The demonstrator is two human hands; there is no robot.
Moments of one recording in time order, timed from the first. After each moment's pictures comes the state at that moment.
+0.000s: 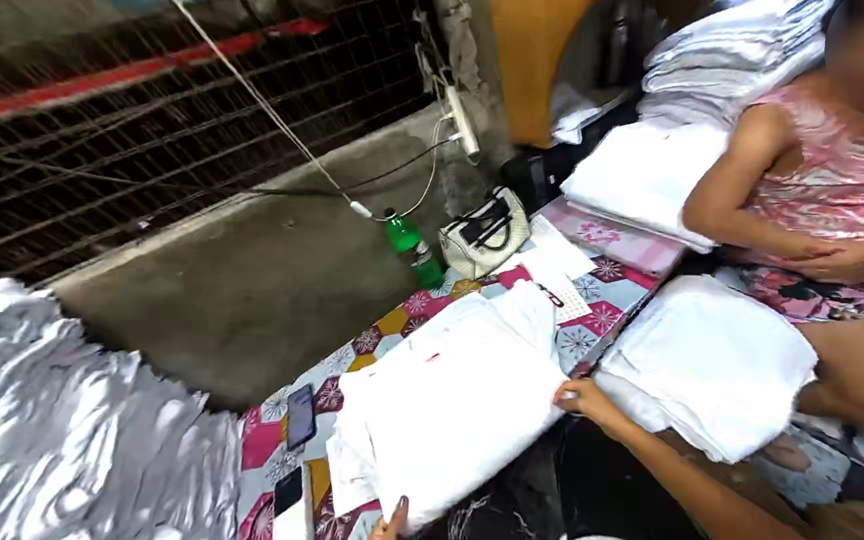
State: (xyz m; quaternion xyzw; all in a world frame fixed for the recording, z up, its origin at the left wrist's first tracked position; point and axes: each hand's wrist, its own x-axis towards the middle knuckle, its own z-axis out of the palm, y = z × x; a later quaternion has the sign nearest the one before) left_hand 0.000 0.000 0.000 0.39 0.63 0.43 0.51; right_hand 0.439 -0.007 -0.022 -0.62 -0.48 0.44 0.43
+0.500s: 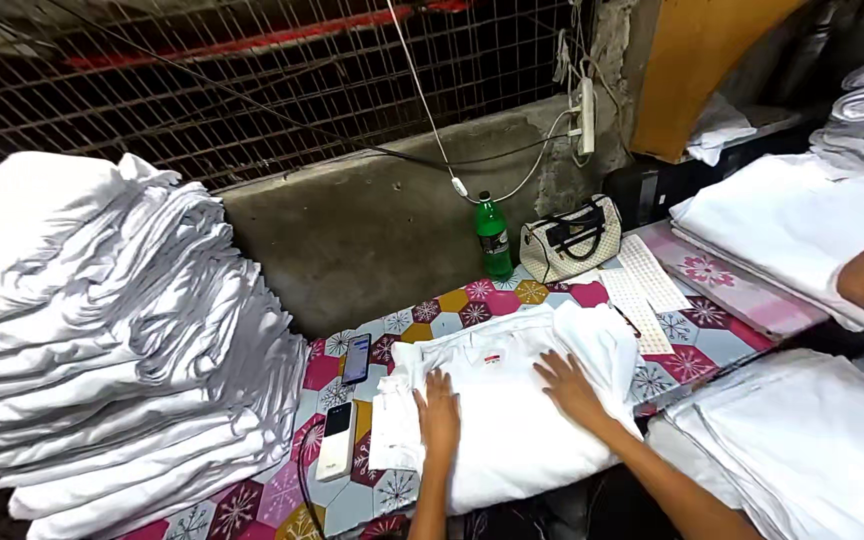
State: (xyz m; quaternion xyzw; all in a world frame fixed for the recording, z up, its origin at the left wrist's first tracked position) left_hand 0.055 0.114 -0.018 0.75 0.59 0.29 0.02; right_hand 0.359 0.093 -0.010 -0.58 -0.77 0.12 0.25
